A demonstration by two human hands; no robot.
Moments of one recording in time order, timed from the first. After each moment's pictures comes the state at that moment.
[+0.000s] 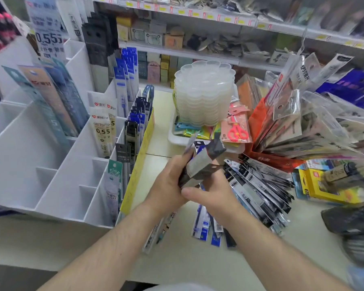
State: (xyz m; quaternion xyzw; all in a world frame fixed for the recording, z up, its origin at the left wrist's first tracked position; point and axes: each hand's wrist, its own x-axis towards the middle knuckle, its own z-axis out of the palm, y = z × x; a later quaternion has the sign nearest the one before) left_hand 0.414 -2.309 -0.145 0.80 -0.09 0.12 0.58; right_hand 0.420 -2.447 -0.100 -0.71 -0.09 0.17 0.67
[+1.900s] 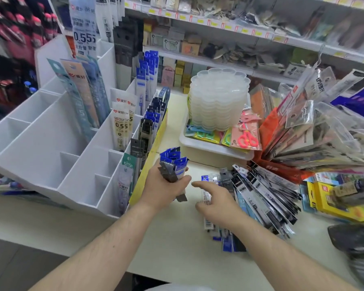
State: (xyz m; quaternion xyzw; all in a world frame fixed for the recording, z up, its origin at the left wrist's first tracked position) left_hand 0.400 -2.292 -0.130 0.74 0.17 0.08 0.65; right_hand 0.427 -2.467 -0.142 -0.90 -0.15 0.24 0.34
